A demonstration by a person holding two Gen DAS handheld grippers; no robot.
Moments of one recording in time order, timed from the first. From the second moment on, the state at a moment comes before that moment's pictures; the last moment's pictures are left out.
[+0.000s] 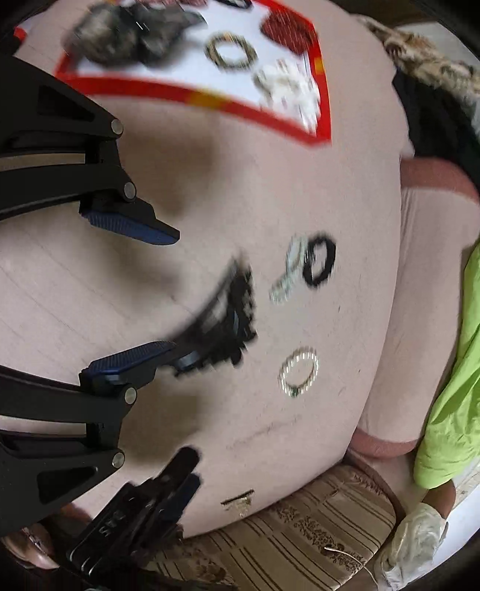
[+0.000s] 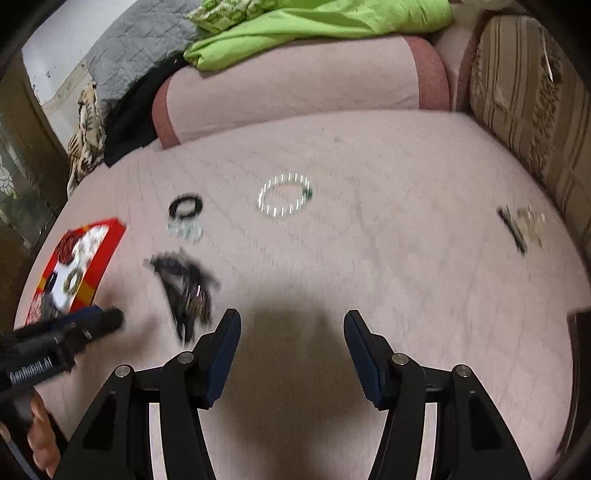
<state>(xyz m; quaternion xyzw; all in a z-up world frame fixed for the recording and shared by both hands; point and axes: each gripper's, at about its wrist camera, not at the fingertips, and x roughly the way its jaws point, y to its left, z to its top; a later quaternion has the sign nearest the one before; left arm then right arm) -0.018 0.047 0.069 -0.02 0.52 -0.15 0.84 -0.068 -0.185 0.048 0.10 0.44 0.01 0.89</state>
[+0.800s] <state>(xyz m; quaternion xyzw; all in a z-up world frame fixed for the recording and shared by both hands) 0.016 0.042 0.023 -0.03 0.54 -0.15 0.83 0.077 -0.195 0.009 0.10 0.49 -0.02 0.87</state>
